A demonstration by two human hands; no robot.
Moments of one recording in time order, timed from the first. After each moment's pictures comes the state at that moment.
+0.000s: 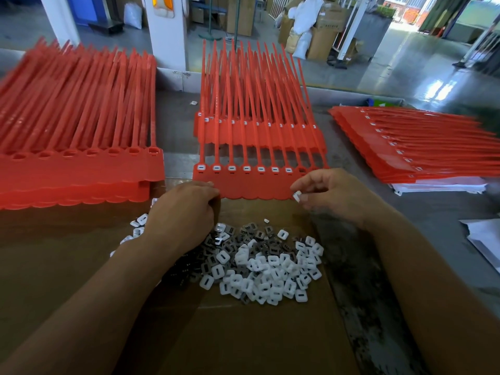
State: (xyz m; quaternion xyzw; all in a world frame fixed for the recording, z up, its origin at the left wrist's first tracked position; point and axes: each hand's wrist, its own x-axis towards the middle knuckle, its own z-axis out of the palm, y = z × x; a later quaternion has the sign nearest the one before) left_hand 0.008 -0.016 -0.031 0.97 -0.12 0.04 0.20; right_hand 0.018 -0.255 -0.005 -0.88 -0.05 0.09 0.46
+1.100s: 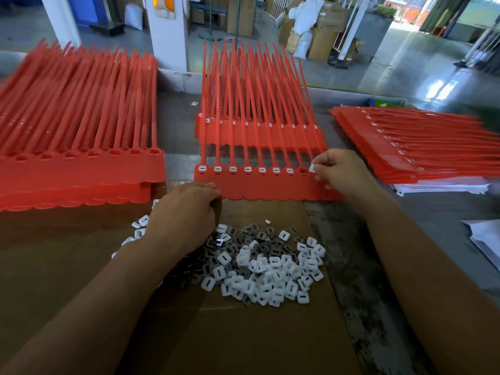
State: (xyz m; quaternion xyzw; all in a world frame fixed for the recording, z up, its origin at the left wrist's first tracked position) left_hand 0.007 -0.016 -0.032 0.97 -0.12 0.04 0.21; right_hand 0.060 -0.266 -0.013 -0.92 0.08 -0.06 0.38
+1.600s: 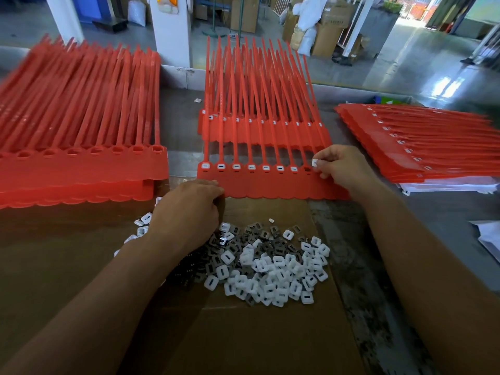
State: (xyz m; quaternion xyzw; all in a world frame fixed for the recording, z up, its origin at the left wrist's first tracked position) left_hand 0.009 -0.016 -0.033 0.97 -0.12 0.05 0.20; right_hand 0.078 -0.271 -0.022 -0.91 0.08 -0.07 0.40
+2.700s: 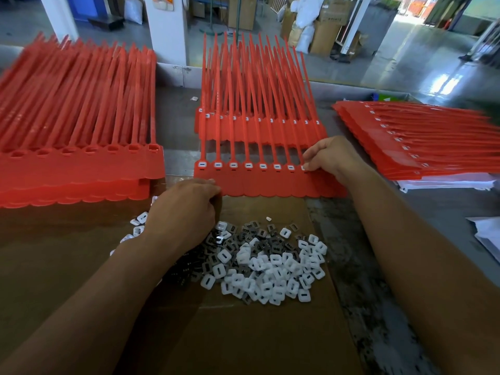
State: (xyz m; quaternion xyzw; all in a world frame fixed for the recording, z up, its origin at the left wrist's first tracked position) left_hand 0.008 -0.016 -0.034 0.97 -0.12 0.04 0.21; right_hand 0.101 -0.265 -0.015 -0.91 0.15 -0.01 0.39
